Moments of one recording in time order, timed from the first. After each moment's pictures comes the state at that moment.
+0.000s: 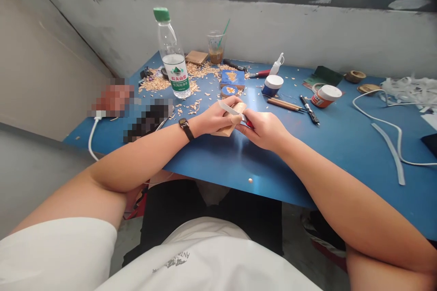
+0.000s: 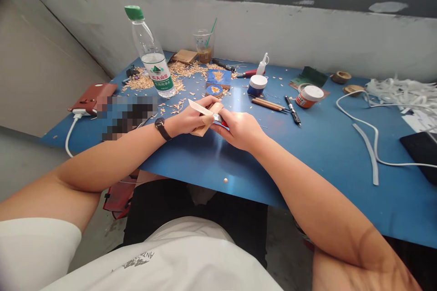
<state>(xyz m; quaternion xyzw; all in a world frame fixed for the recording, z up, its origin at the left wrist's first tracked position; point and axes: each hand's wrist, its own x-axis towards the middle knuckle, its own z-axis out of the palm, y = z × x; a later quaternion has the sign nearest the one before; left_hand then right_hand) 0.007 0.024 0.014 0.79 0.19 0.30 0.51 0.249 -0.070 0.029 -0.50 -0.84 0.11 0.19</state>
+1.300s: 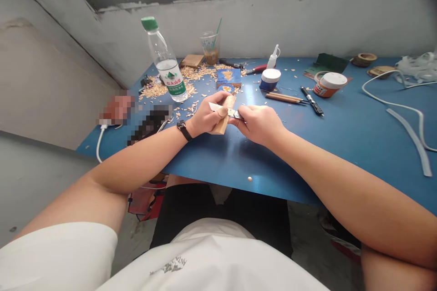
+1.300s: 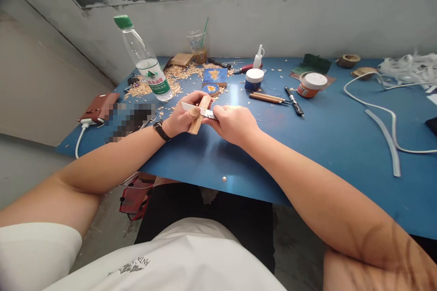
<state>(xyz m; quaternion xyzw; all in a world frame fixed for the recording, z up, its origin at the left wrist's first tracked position) 0.002 0.047 -0.009 0.78 0.20 0.41 0.42 0.240 -0.056 0.009 -0.53 -0.82 -0.04 0.20</state>
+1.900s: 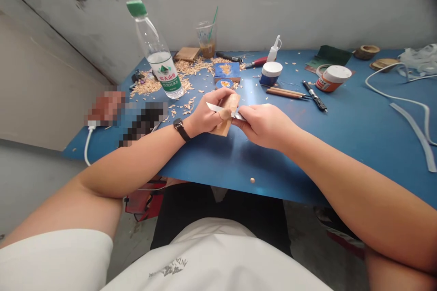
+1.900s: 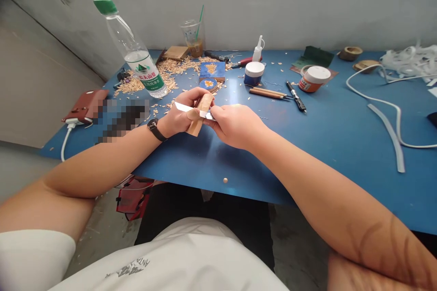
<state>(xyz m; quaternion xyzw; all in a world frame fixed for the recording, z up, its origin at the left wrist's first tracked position) 0.008 0.043 -0.006 0.80 0.19 0.39 0.43 0.242 -0.078 0.031 -0.50 -0.85 0.02 0.14</state>
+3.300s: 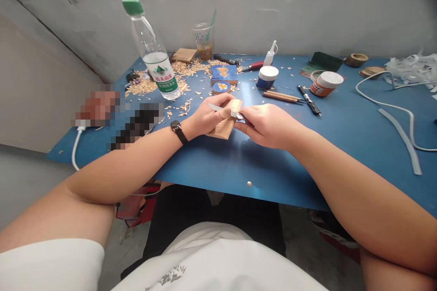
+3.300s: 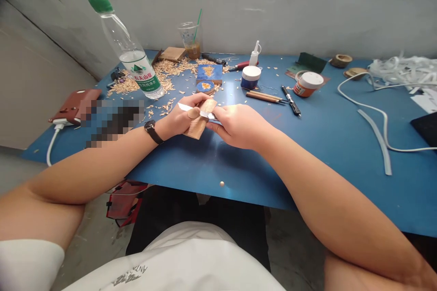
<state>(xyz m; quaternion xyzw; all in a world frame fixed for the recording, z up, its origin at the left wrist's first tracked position) 0.017 0.040 -0.001 0.79 0.20 0.36 0.45 0.264 -0.074 0.043 -0.45 -0.88 0.04 0.15</state>
